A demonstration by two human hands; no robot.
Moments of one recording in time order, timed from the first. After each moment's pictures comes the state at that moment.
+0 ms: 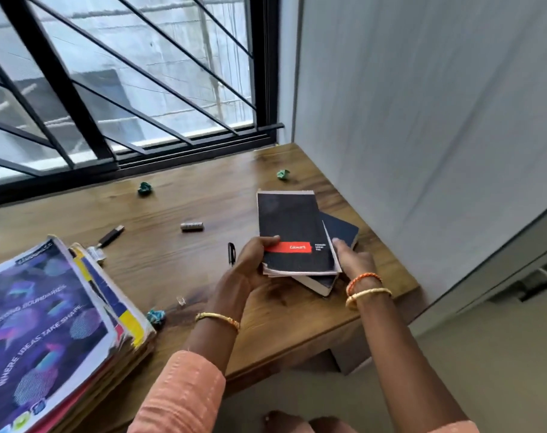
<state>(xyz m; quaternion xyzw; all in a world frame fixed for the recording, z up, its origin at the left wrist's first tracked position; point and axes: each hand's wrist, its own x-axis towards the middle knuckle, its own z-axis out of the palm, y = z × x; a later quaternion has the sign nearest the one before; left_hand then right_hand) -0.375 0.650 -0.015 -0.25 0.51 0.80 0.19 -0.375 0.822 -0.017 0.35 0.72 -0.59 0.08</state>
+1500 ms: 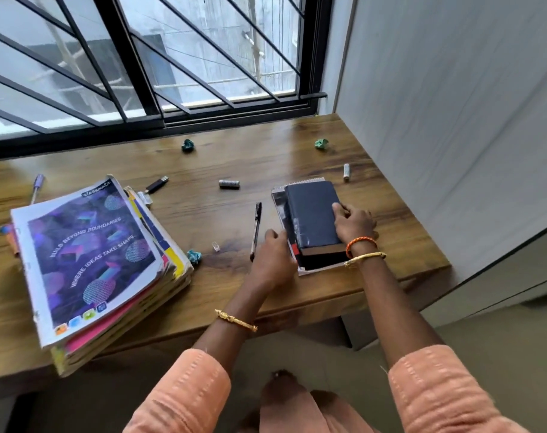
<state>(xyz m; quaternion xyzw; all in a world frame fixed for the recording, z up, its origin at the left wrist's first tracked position) -0.288 0.643 -0.037 -0.10 0.94 0.32 0.06 -0.388 0.782 -0.046 0.13 0.92 -0.37 0.02</state>
